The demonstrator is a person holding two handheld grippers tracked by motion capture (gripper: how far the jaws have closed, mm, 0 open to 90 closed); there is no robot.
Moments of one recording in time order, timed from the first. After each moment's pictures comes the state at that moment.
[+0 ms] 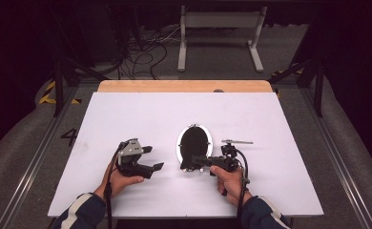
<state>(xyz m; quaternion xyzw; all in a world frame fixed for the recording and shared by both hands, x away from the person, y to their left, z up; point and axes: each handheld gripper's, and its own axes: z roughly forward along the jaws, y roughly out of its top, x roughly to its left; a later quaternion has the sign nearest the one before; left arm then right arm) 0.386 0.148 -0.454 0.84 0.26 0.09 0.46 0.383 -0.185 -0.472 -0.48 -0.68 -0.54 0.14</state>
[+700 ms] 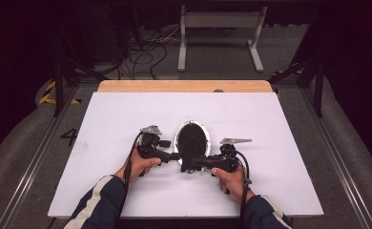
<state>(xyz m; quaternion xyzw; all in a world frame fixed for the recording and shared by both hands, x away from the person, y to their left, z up) 0.442 0.104 -0.469 0.82 0.31 -0.08 0.47 0.384 -0.185 -0.468 -0.40 -0.73 -0.55 0.10</state>
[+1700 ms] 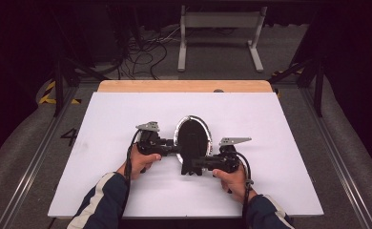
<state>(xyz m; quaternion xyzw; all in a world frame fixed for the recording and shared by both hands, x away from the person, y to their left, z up) 0.446 0.109 -0.459 0.81 0.26 -0.08 0.52 0.381 -0.184 -0.458 -0.35 -0.76 -0.55 0.09</state>
